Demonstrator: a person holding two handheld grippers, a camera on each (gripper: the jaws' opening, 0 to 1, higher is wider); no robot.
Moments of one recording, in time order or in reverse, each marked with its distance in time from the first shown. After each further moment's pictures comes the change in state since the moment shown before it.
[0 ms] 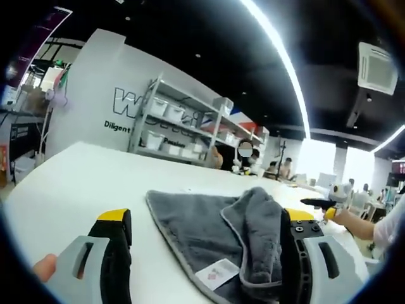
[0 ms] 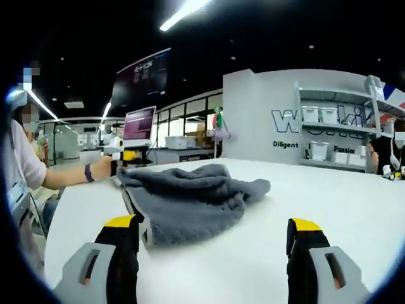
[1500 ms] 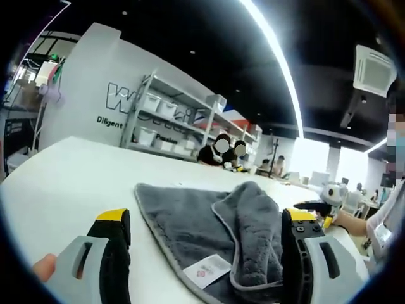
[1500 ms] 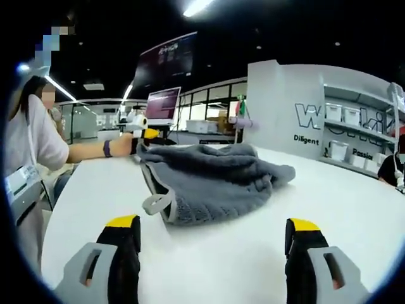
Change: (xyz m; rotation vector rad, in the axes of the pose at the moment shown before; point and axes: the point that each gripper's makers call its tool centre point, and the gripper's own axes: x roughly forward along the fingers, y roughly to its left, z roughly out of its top) left arm 0.005 -0.007 -0.019 0.005 0.028 -0.028; right arm 0.014 0.031 -0.032 -0.095 0.108 0.116
